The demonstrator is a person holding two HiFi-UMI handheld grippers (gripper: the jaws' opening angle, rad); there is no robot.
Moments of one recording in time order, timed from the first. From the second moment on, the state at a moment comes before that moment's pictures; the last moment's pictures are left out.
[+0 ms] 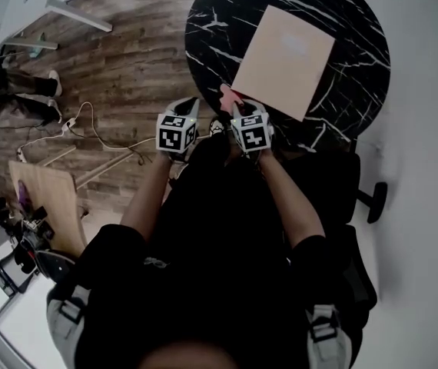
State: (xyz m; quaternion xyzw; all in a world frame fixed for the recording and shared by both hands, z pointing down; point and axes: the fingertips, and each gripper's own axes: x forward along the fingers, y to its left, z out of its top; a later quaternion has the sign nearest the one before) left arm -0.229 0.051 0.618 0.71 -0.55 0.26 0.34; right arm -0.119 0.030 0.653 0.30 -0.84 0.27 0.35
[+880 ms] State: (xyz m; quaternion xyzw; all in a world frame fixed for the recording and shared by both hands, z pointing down) left arm -0.168 0.029 0.624 0.76 -0.49 0.30 0.32; right arm -0.068 0.023 0.649 0.39 -0.82 0.31 0.30
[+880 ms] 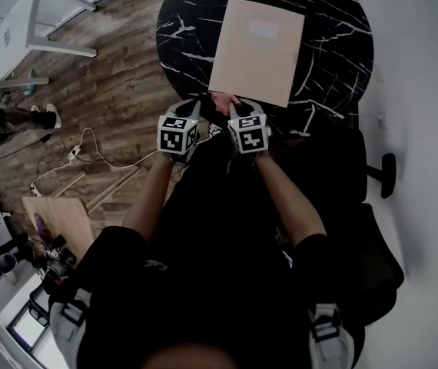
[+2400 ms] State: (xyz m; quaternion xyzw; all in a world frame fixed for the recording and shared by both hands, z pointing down) left arm -0.060 0.035 0.613 0.81 -0.39 0.34 0.27; right arm 0.084 0.042 0.645 0.54 -0.73 0.35 0.24
